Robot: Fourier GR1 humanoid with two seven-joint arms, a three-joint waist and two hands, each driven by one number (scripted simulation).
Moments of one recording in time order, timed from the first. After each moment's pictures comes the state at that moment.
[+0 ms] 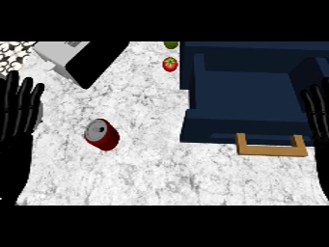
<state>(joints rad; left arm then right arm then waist) -0.04 0.06 -0.01 -2.10 -0.01 -0.02 0.00 0.01 -0.11 0.01 -2.10 0.02 0.00 0.03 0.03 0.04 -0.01</state>
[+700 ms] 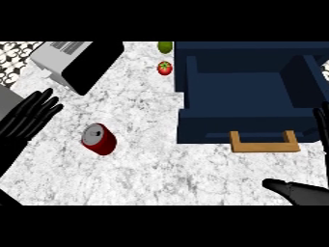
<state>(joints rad) -0.03 0.37 0.10 -1.91 0.43 -0.47 0.16 0.12 -0.09 -0.08 -2.08 -0.02 -0.05 0.16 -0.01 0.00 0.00</state>
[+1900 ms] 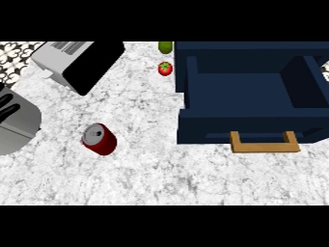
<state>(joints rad) -0.04 0.53 0.30 -1.84 0.92 -0.54 0.48 0.35 -0.15 -0.37 -2.14 -0.29 0.19 0.09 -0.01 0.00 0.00</state>
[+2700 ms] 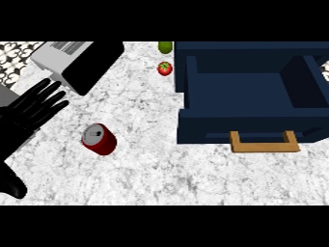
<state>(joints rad) -0.15 0.36 0.17 -1.69 0.75 -0.48 0.49 0.40 -0.12 -0.49 -2.13 -0.36 0.32 0.08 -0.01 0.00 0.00</state>
